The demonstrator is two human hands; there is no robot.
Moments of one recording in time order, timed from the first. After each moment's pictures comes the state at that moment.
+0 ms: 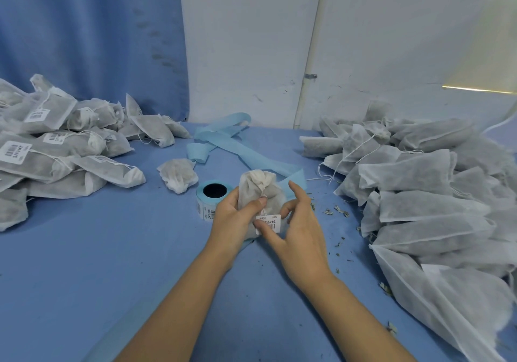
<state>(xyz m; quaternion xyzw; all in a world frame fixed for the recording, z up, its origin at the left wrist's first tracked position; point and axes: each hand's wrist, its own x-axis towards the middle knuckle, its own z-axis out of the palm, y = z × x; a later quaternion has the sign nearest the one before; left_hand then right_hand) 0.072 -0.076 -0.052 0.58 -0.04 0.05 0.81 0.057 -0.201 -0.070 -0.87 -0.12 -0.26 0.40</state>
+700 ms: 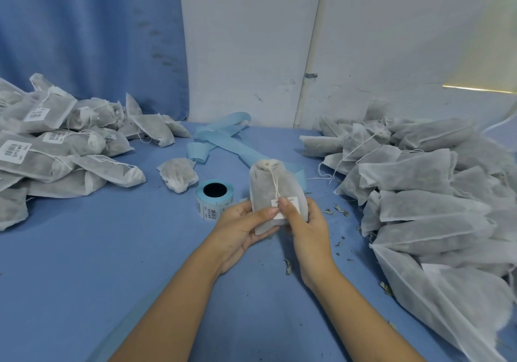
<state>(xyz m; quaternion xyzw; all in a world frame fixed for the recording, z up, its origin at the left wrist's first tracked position) 0.073 -0.072 -0.057 0.48 -0.05 -0.15 0.86 0.058 -0.199 -0.062 -0.62 0.01 -0.11 0.78</state>
